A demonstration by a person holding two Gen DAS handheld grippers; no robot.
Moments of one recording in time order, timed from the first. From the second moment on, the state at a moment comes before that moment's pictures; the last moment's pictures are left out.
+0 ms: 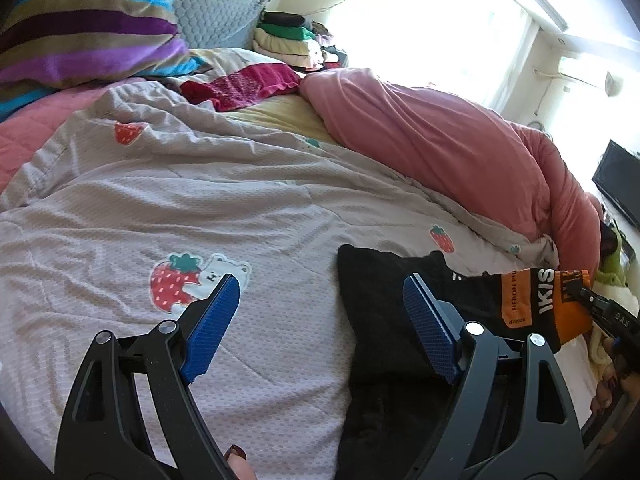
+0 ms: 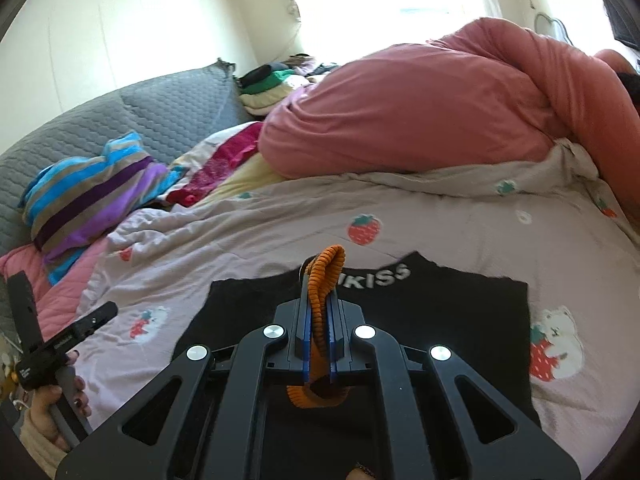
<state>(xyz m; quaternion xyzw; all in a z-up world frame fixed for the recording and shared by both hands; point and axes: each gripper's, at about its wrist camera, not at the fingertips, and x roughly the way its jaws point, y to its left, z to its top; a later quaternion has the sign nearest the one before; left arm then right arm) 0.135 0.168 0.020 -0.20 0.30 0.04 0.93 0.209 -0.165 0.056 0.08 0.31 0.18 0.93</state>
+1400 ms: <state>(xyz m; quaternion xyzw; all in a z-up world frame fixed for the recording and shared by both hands) 0.232 0.062 -0.049 -0.07 0.47 -0.07 0.88 0.238 -0.151 -0.008 -0.02 0.40 0.14 0.90</state>
